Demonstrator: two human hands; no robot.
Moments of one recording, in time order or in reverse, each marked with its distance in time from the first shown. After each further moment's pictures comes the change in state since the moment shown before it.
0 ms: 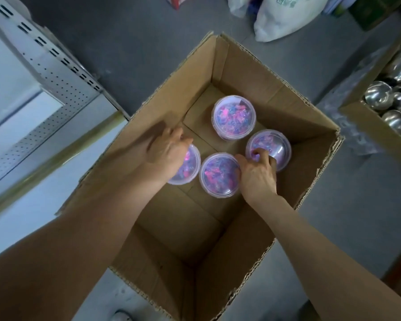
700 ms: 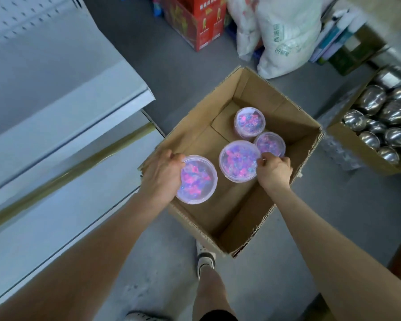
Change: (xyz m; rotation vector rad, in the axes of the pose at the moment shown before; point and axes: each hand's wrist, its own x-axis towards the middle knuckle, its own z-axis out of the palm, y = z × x) left_hand -0.218 -0.019 -0.088 -0.163 0.198 -0.210; right_hand -0.099 -0.063 -0.090 0.346 0.076 0.375
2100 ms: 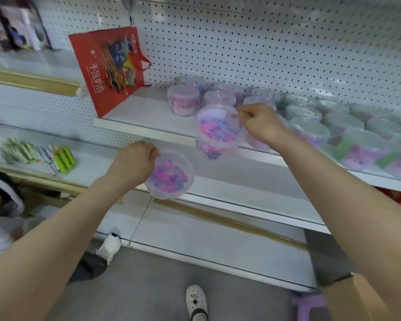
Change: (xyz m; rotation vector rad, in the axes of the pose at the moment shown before) left_hand -0.658 -0.388 -0.306 -0.006 0.760 -0.840; right_hand -0.648 -0.564 -0.087 0.135 -0.083 -1.516
